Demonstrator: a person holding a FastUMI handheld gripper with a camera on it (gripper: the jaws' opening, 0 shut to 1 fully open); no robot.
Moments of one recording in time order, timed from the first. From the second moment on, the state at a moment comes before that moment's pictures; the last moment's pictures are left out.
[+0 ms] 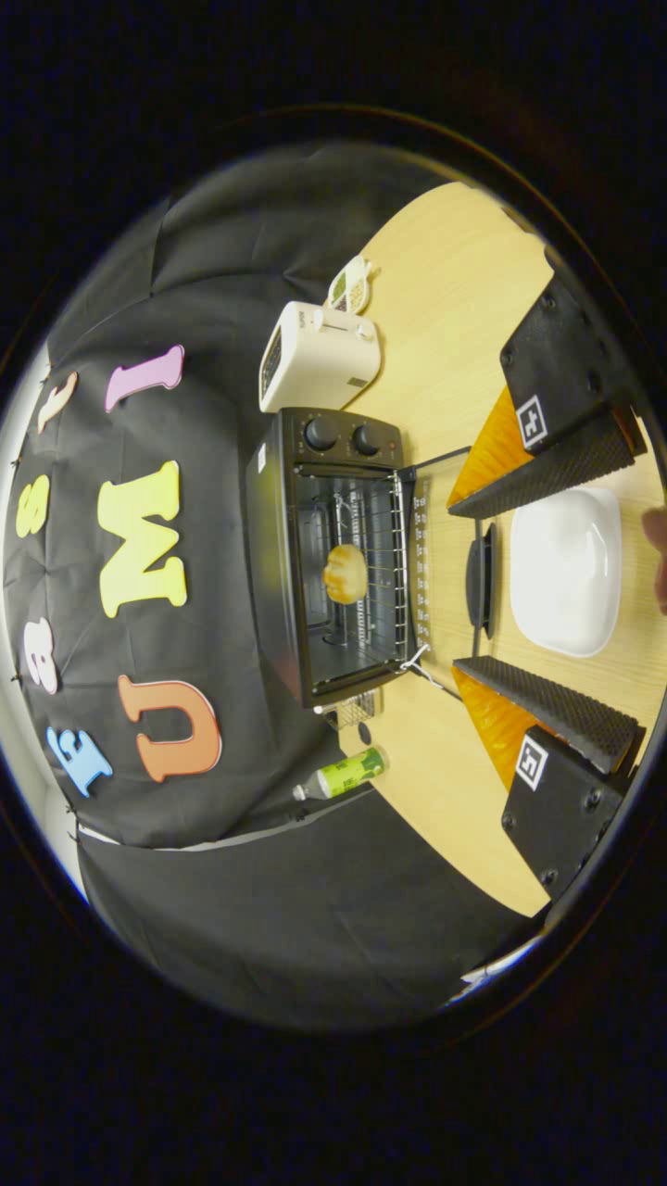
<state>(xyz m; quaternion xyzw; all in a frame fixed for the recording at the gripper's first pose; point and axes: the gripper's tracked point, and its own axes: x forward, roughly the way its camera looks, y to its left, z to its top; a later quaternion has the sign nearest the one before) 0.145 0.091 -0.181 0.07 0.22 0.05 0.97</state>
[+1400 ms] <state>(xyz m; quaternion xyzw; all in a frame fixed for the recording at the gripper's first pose) 0.197 0.101 -0.295 0.04 0.31 0.02 0.95</state>
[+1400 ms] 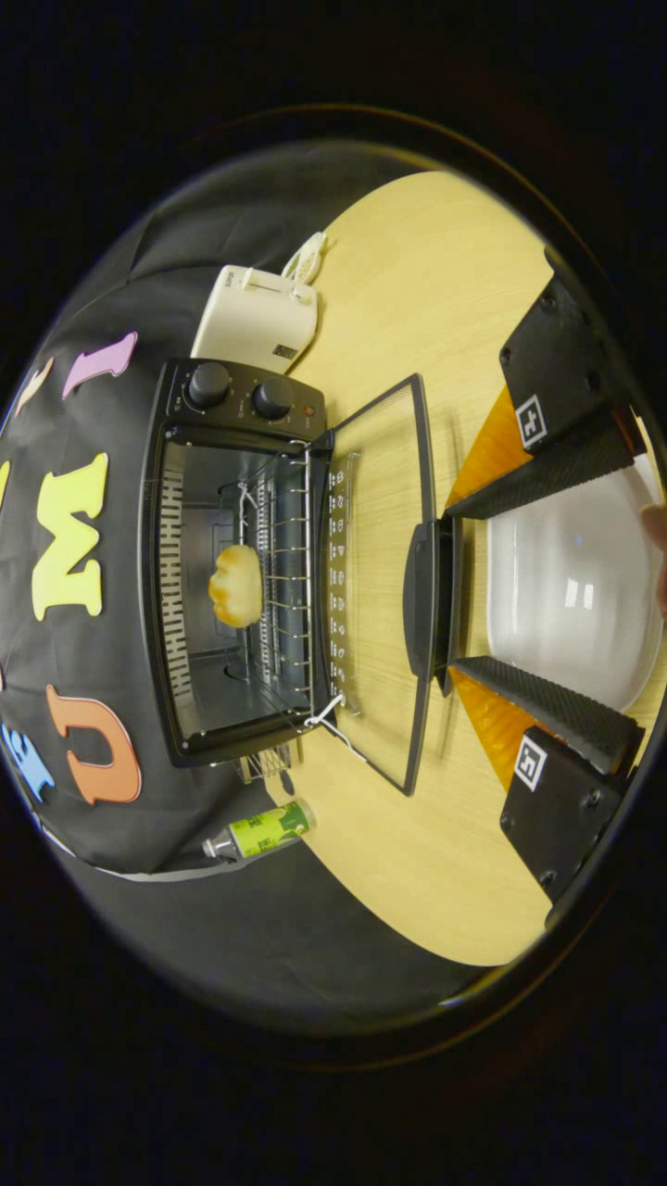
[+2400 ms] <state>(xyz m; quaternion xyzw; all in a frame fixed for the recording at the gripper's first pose) 0.210 0.101 -0.242 0.06 0.27 0.00 0.96</state>
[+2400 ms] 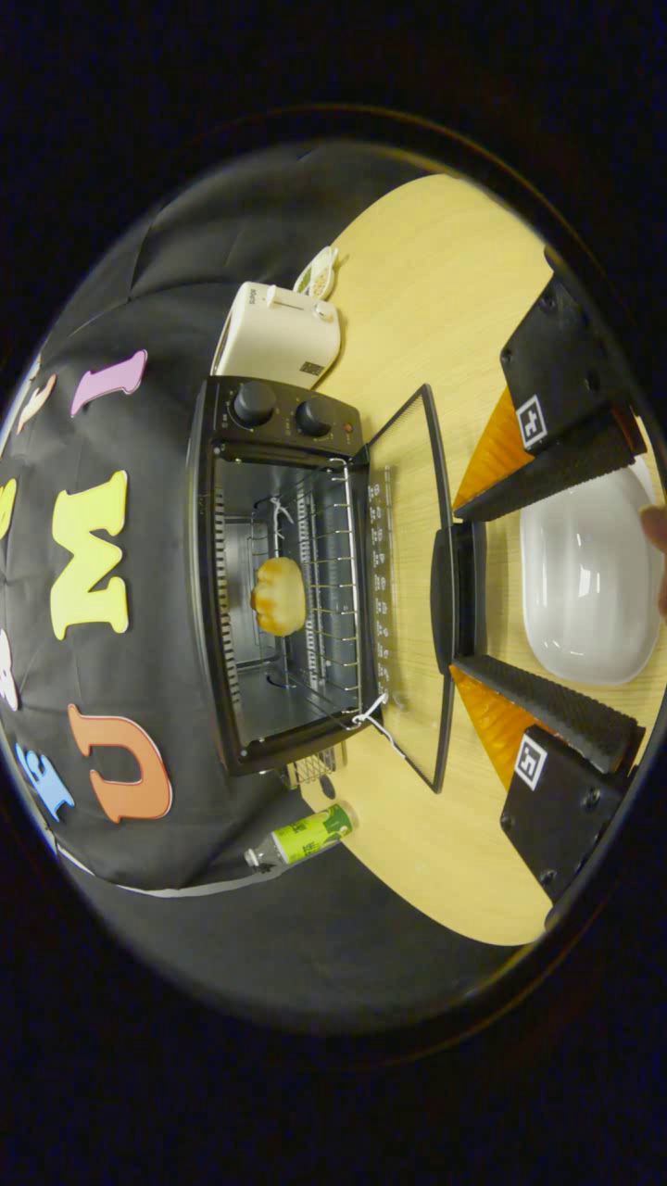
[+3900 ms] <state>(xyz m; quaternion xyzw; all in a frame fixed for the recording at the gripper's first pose) 0.271 0.086 -0.083 0.04 0.08 -0.01 1.00</state>
